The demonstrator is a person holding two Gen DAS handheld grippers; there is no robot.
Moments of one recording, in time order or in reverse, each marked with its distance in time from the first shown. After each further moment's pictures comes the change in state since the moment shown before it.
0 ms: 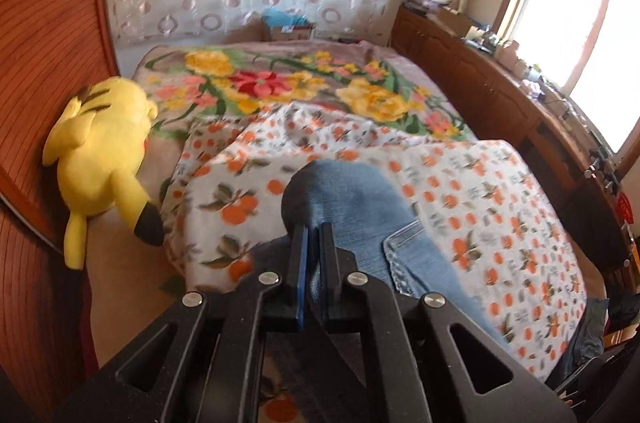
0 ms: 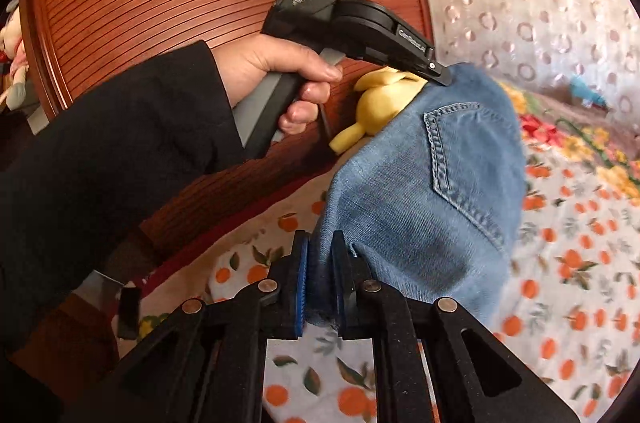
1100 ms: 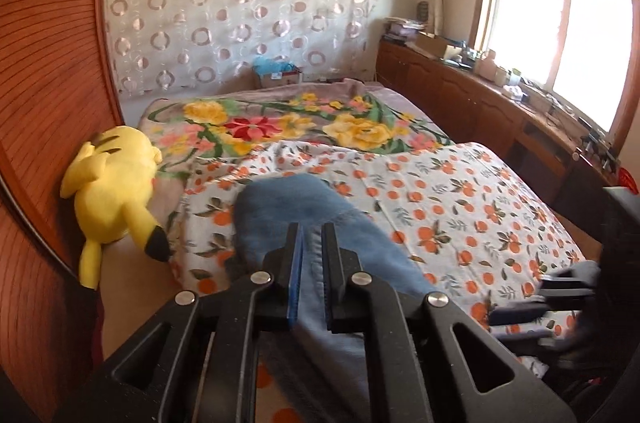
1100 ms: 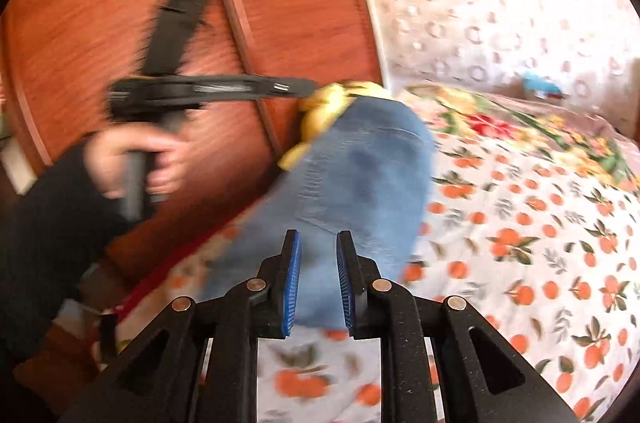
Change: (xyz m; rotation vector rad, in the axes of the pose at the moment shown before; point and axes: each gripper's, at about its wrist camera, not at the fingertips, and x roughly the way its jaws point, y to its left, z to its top) left arm -0.061 -0.055 -0.050 0.115 -0.181 0.011; right arm -0.043 -0.055 -0.008 0.110 -0.077 -0.197
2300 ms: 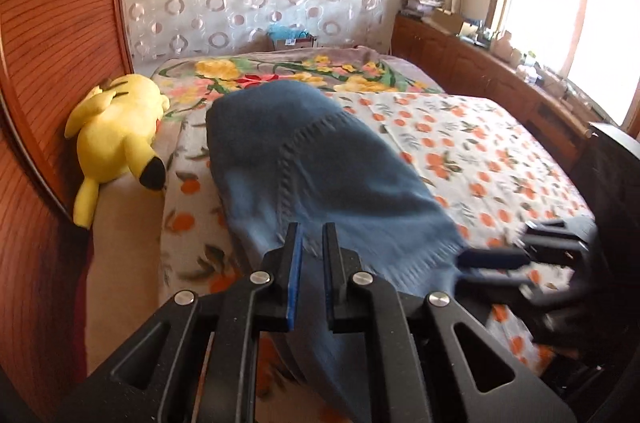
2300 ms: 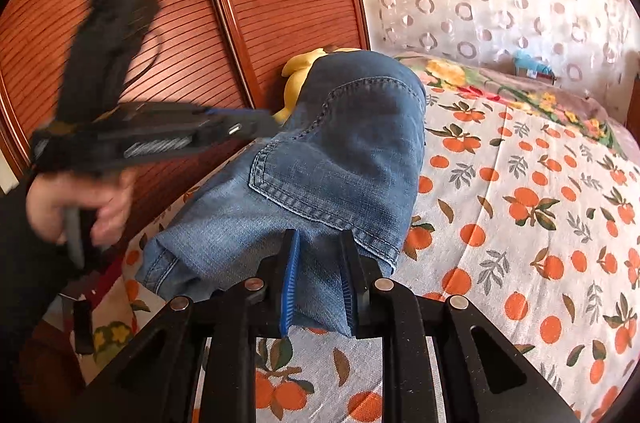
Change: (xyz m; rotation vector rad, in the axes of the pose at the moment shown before) left arm 0.002 -0.013 -0.091 -0.063 0.077 0.041; right arm 0.036 0.026 -0.014 -0.015 0.059 -0.026
